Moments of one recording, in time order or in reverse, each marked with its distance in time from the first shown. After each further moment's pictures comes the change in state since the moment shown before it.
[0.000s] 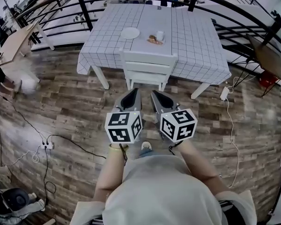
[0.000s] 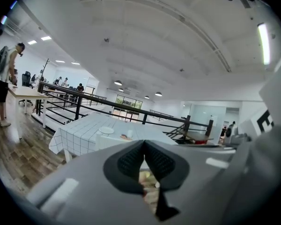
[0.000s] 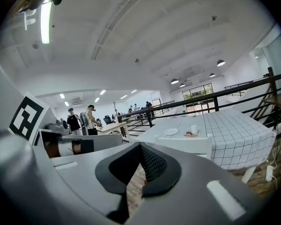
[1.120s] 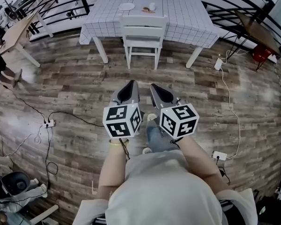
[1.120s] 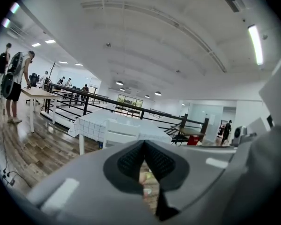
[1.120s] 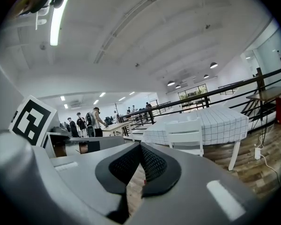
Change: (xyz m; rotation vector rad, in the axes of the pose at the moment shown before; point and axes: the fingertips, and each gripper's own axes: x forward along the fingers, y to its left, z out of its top) left arm -0.259 -0.080 -0.099 0.000 0.014 0.015; right arm -0.224 0.168 -0.107 0.041 -0.026 -0.043
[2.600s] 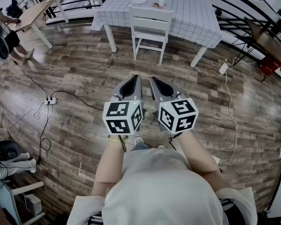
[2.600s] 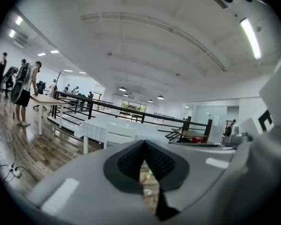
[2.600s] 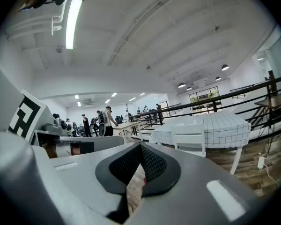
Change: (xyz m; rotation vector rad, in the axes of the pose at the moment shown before) left arm -0.090 -0.104 -0.025 0.016 -0.069 0.070; right arm -0.115 0.013 -0.013 -0.083 -0.015 0.117
